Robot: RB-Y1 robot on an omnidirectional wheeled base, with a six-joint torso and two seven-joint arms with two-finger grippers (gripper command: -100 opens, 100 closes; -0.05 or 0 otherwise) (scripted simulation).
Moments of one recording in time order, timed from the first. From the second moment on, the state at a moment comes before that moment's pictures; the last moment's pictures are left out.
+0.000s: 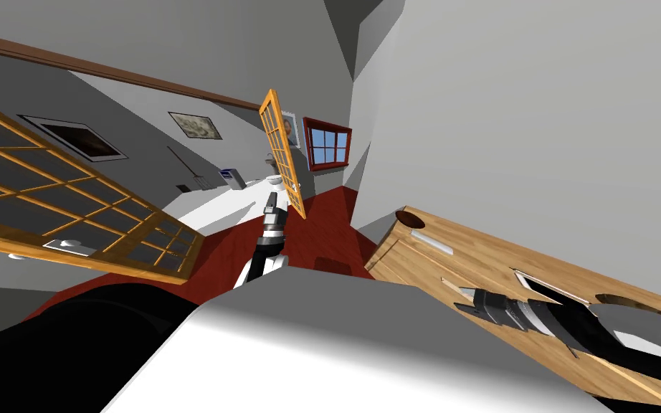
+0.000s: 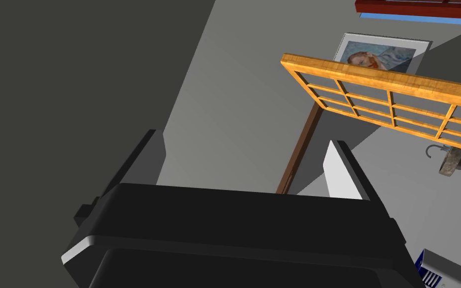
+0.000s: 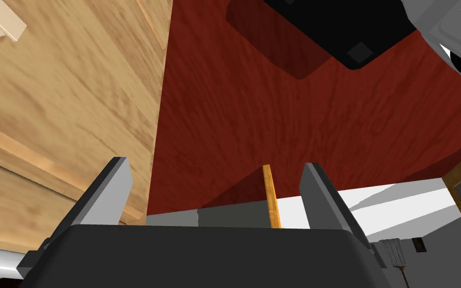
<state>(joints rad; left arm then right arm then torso) 0.53 0.00 0.00 -2.32 -0.05 -0.39 0.01 0.46 -1.56 0.38 -1.17 0.61 -0.89 0.09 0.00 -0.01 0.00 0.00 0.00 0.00</state>
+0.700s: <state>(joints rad) 0.53 0.00 0.00 -2.32 -0.05 -0.39 0.01 0.46 -1.73 0.48 -1.08 0.67 -0.91 0.14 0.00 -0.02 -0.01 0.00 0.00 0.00</state>
